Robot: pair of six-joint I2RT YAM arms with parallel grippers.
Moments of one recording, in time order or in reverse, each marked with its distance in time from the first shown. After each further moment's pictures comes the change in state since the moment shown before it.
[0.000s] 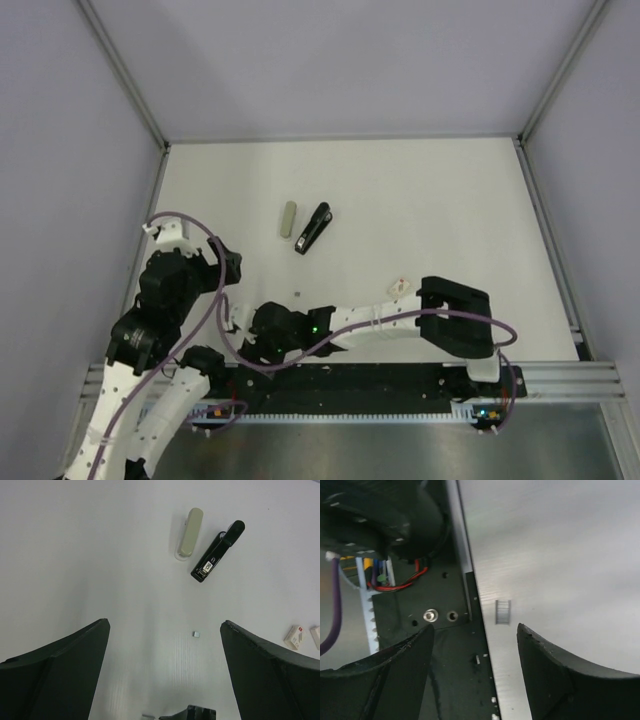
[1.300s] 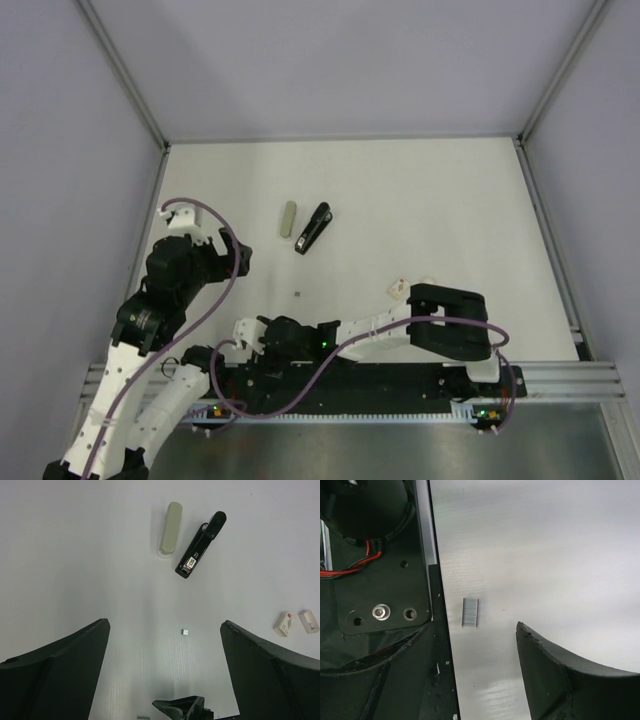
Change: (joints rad) left arm -0.004 0.115 0.049 0.045 0.093 0.039; right arm 0.052 0.008 -0.177 0.302 0.158 -0.215
